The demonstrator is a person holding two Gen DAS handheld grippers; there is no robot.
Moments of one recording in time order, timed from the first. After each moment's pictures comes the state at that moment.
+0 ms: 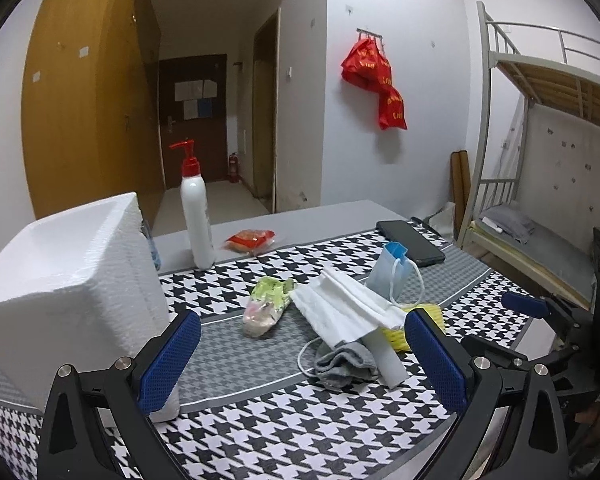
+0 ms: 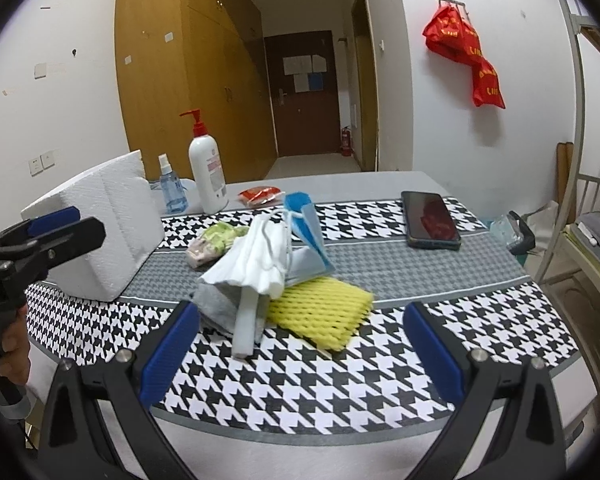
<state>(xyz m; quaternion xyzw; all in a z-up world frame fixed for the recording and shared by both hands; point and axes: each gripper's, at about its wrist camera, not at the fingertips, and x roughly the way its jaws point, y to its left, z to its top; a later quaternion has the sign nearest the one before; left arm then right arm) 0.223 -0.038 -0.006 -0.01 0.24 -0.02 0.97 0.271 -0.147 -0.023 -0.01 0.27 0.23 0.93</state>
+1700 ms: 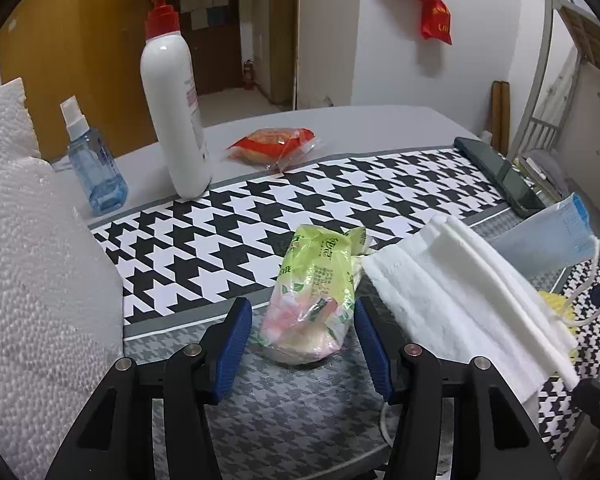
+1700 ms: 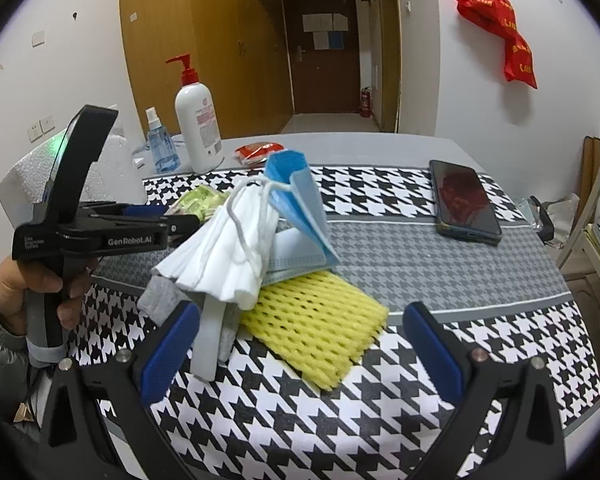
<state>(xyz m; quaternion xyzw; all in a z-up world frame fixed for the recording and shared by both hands) 0.365 0.004 -0.089 -0.01 0.41 0.01 0.91 0.331 -0.126 -0.048 -0.05 0.34 0.26 0.90</state>
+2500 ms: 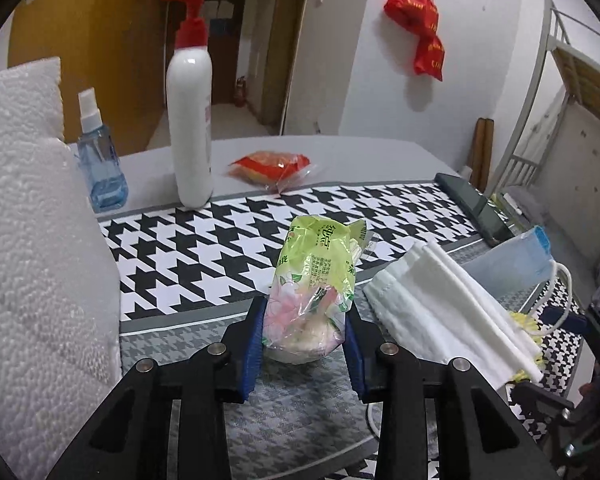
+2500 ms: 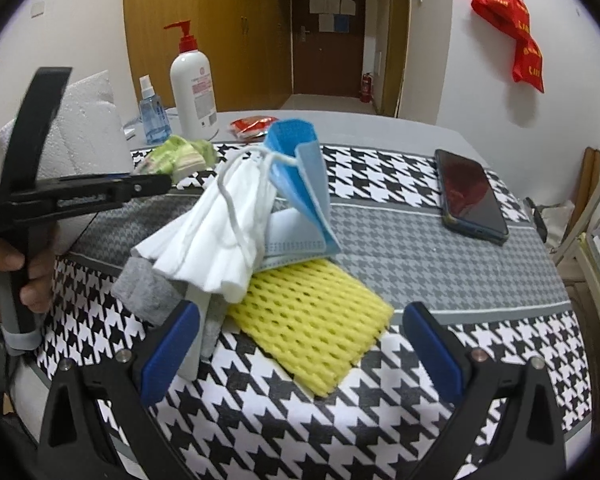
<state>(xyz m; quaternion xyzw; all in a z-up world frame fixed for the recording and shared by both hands) 0.340 0.024 -0.073 -0.07 0.36 -0.02 0.93 0.339 -0.114 -0.060 -0.10 0.37 0.24 0.89</state>
